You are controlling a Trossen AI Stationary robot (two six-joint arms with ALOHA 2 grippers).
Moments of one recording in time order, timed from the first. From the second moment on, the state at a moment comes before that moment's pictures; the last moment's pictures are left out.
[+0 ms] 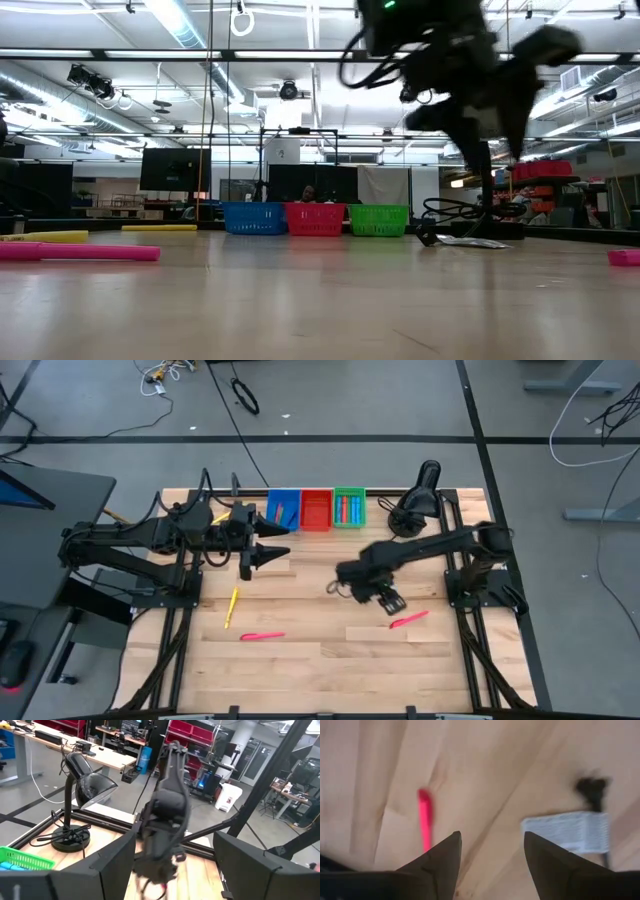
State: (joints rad) left arm -0.04 1.03 1.11 -0.13 -0.08 -0.33; right arm 0.06 1.81 1.40 -1.31 -0.13 -0.40
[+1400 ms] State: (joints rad) left arm -0.04 1.03 1.11 -0.13 -0.16 -0.33; right arm 0.50 1.33 0.73 -0.93 -0.05 0.08
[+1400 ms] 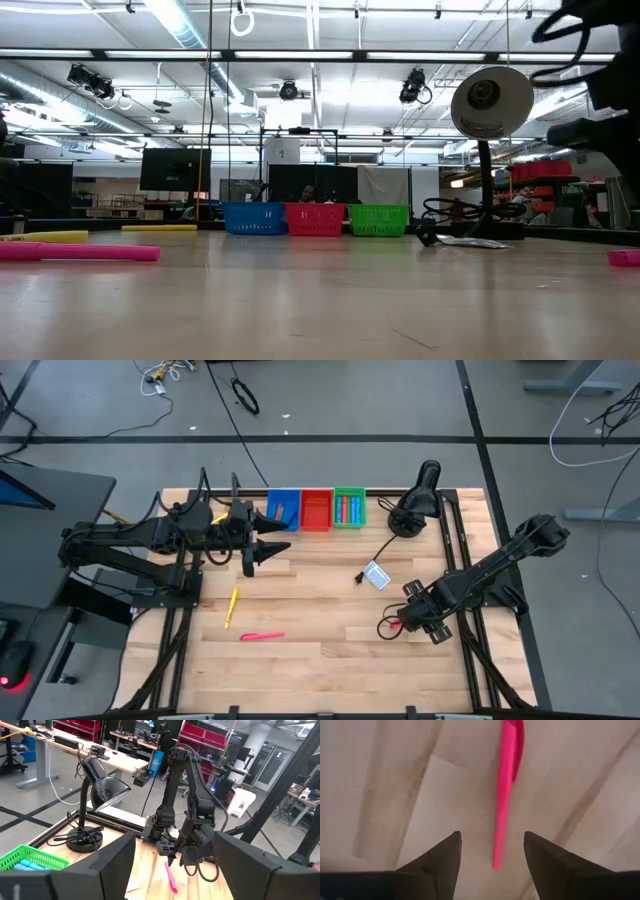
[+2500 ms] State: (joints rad) left arm -0.04 1.03 1.11 -0.19 -0.15 -0.33; right arm 0.50 1.57 0.74 -0.92 -0.06 0.07
